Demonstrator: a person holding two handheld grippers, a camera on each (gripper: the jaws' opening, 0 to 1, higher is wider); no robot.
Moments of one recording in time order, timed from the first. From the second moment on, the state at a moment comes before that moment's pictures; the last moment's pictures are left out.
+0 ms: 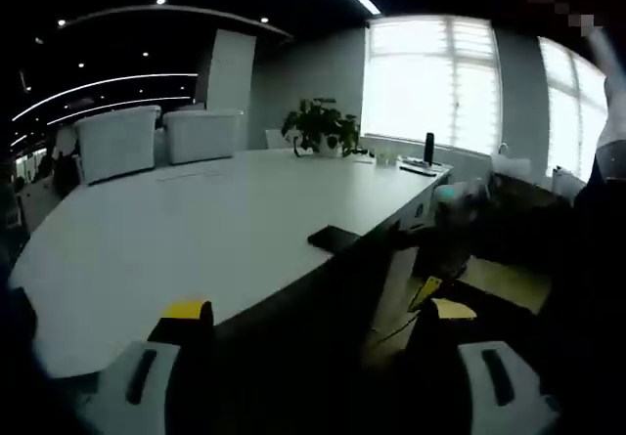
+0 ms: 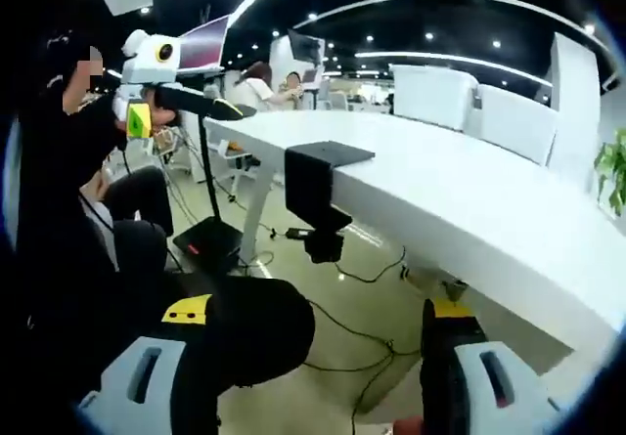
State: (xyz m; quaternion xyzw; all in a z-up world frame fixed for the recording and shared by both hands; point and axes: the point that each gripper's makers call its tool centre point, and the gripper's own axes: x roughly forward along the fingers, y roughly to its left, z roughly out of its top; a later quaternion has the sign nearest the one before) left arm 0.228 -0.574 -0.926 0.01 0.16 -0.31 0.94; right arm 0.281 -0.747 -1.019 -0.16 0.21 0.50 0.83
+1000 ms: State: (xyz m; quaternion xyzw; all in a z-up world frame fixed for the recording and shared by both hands) left arm 0.140 -0.513 -0.897 -0.01 0.20 -0.15 0.97; right arm 0.212 -0.931 -0.921 -0.04 0.19 0.37 0.91
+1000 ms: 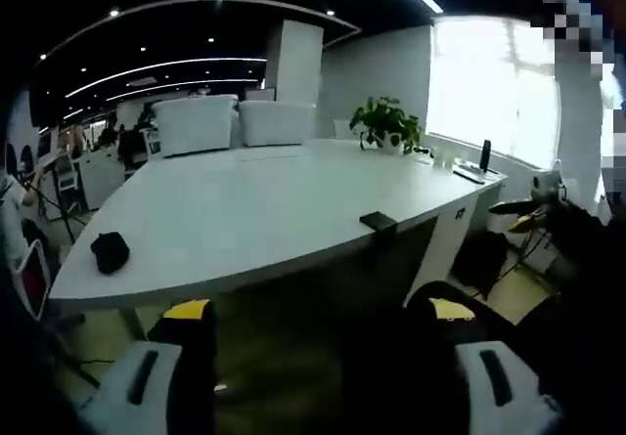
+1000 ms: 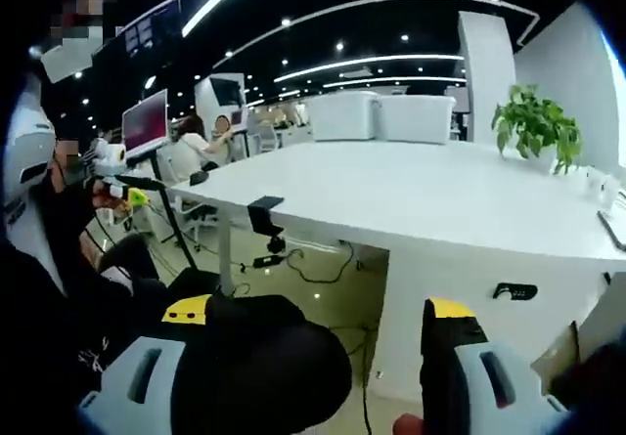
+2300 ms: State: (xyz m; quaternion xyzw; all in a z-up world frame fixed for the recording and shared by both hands) left arm 0.039 -0.470 -0.862 0.00 0.15 -0.10 0.98; right arm 0.149 -0.943 -0.892 -0.02 0.17 0.30 0.94
